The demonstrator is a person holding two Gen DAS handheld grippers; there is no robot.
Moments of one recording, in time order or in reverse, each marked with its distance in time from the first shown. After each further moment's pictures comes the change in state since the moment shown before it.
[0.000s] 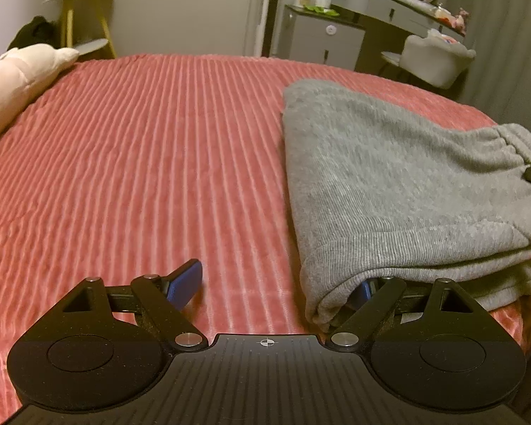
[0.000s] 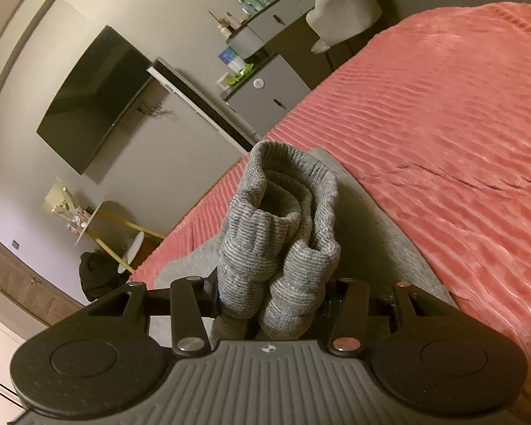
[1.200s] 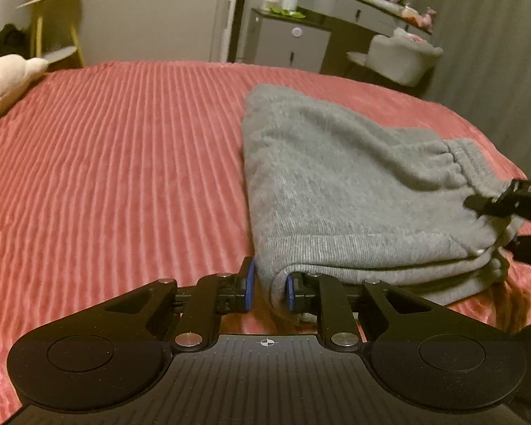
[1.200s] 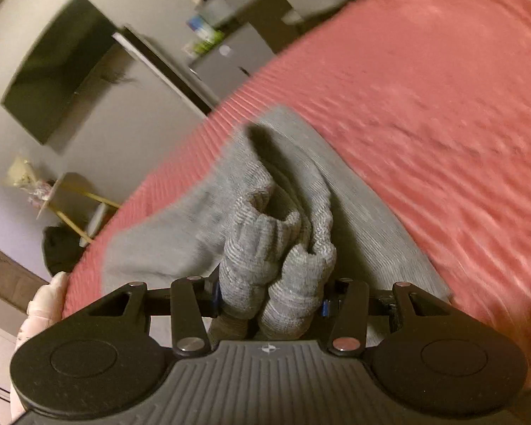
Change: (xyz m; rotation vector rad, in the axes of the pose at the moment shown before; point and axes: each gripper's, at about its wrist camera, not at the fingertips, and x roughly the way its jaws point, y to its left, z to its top) left arm -0.008 -0.003 0.000 0.046 -0.006 -0.112; right arm 0.021 -0.006 -0.010 -0.011 0.099 -0.131
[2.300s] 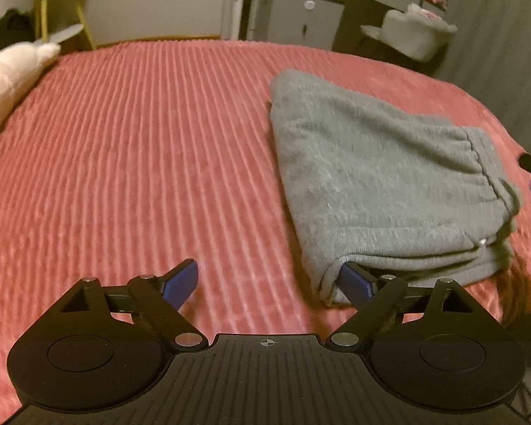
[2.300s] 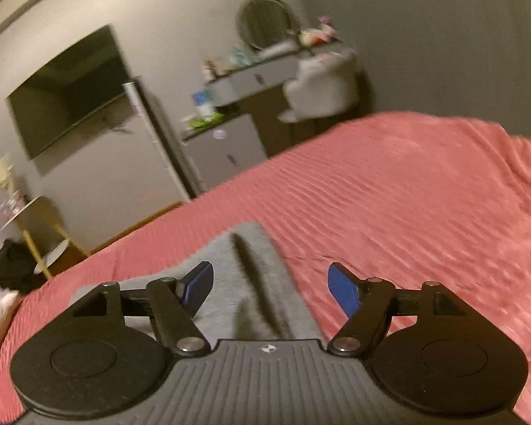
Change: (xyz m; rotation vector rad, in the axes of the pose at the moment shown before) left arm -0.019 0.021 0.021 0.025 0.118 0.030; right arm -0.047 0.020 0.005 -0.295 -0.332 -0.116
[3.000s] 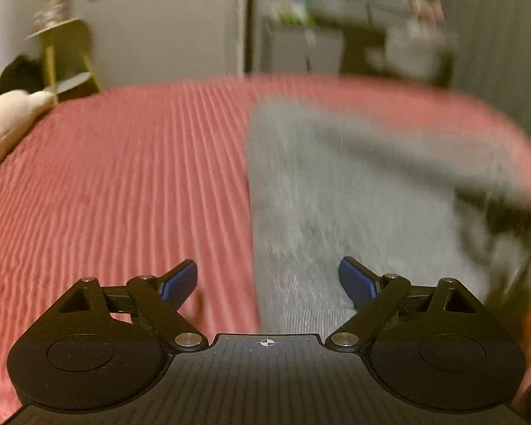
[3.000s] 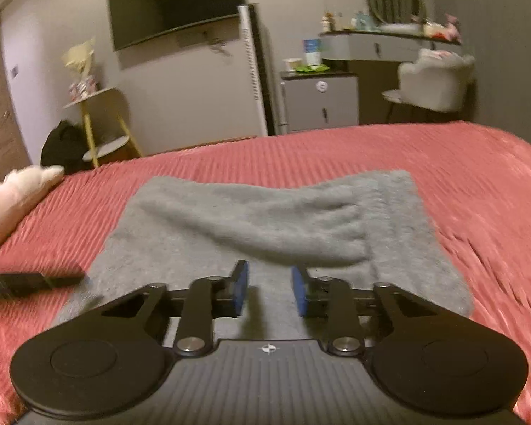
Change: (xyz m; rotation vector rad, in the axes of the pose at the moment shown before) left arm 0.049 -0.056 -0.003 0.082 -0.132 0.117; right arm 0.035 0.104 -0.040 -0.336 0.166 0.160
